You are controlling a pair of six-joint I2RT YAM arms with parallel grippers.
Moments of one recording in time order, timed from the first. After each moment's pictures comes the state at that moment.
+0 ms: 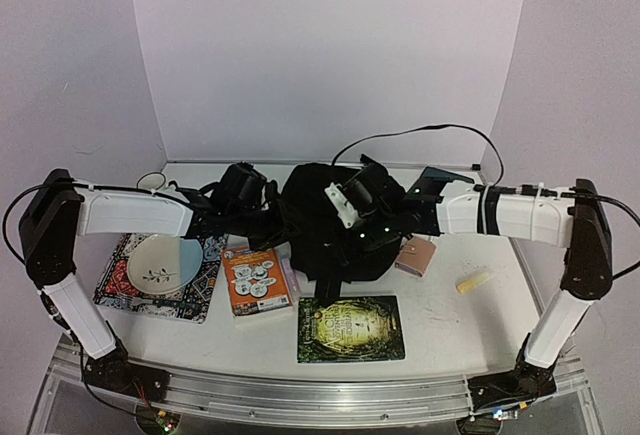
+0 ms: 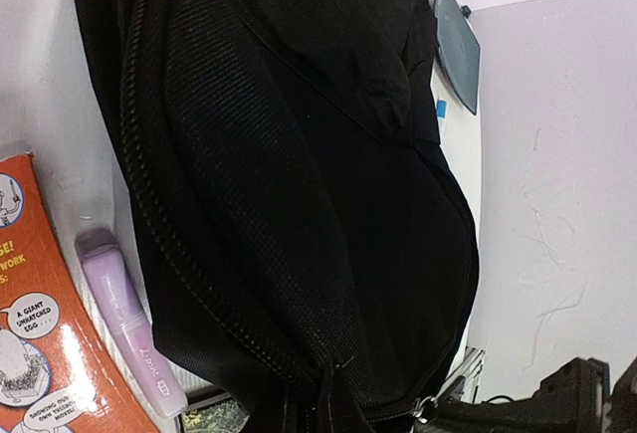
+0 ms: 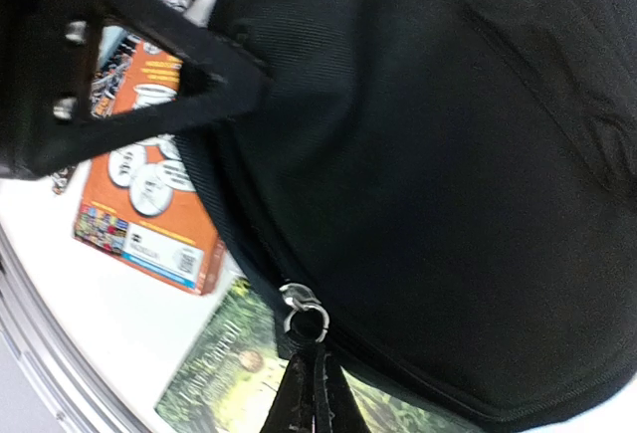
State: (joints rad) left arm -0.80 1.68 1.08 -0.07 0.17 -0.89; right arm 0.94 1.73 1.31 -0.16 0.14 0.36
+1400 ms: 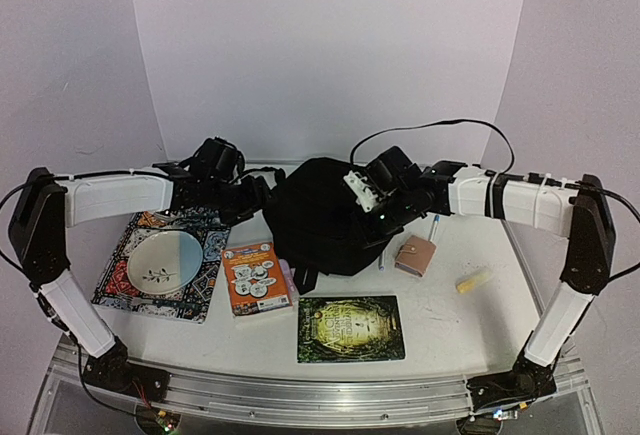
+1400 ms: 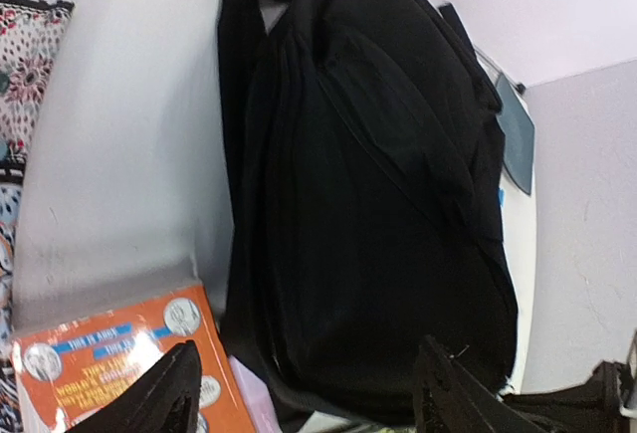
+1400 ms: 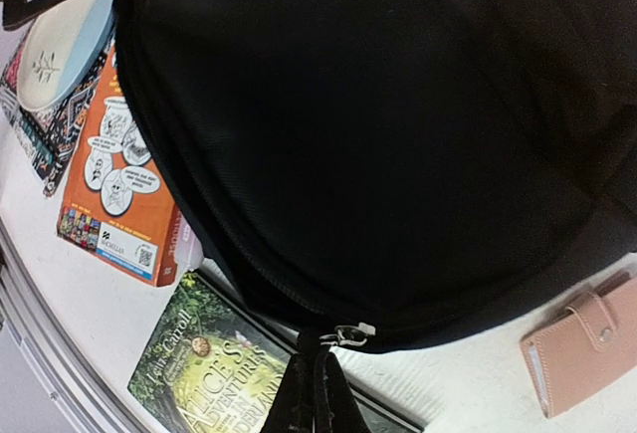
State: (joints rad) left arm -0.63 1.65 1.18 -0.27 0.08 -0.70; right arm 0.79 1.72 1.33 -0.21 -0.02 0.26
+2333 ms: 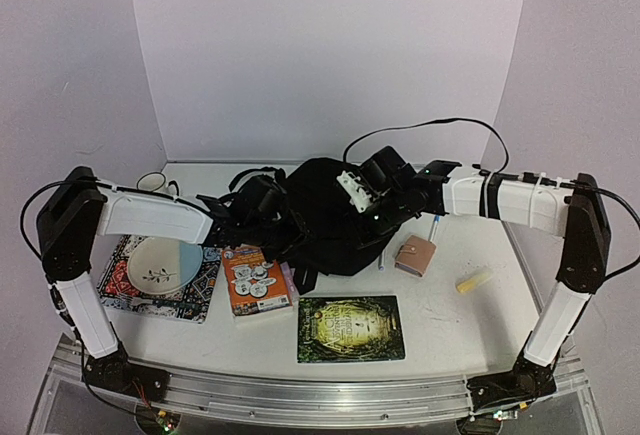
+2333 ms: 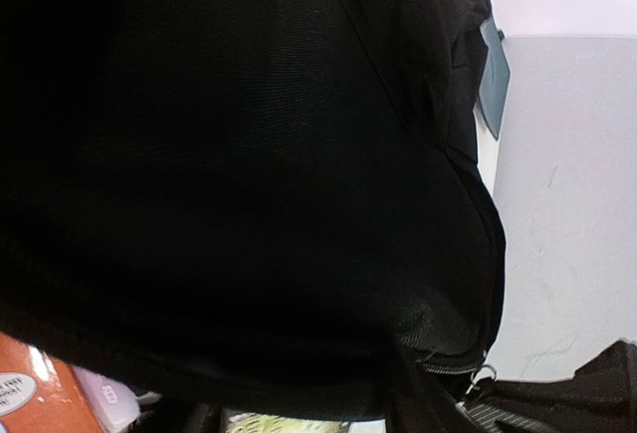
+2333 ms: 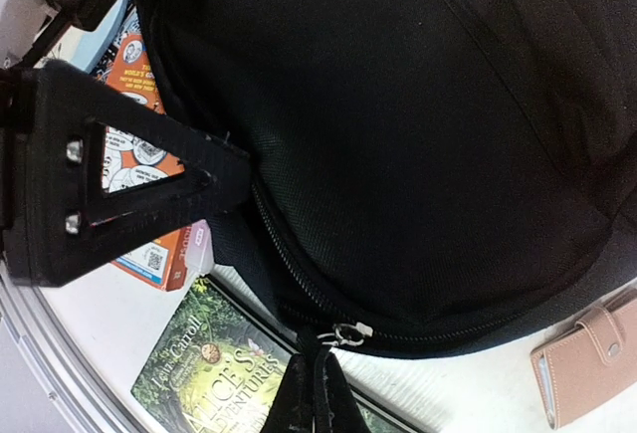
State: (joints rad) left arm -0.87 1.78 1.13 -0.05 0.09 -1.09; right arm 0.82 1.76 1.37 -0.21 -0.01 0.25
